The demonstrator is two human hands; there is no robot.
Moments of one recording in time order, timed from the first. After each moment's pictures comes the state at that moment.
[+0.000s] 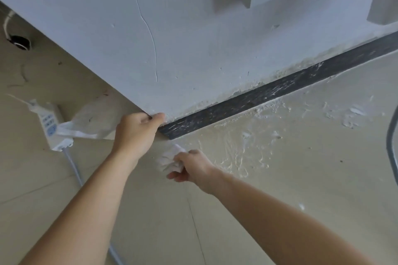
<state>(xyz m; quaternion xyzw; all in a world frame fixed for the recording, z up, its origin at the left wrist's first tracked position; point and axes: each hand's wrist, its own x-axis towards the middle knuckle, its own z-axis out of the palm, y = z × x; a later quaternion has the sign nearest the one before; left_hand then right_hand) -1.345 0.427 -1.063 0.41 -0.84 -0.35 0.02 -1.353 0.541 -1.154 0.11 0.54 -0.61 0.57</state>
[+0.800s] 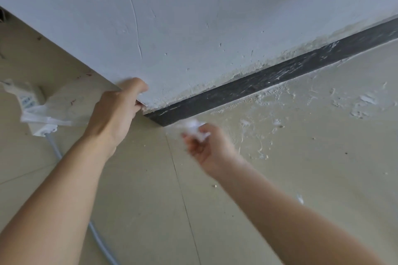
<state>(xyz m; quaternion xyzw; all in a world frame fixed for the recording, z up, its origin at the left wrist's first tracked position) -1.352 0.407 -1.061 0.45 -0.76 -0.47 -0.02 -1.376 0.573 -1.144 0.33 0.32 -0.74 0.48</state>
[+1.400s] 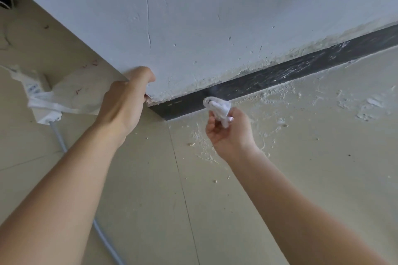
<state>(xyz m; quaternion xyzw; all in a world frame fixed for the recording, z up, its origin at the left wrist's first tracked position) -1.355 0.416 -1.060 0.47 -0.74 -0.48 -0.02 -1.398 0.586 -1.138 0.35 0.27 -0.80 0.41</state>
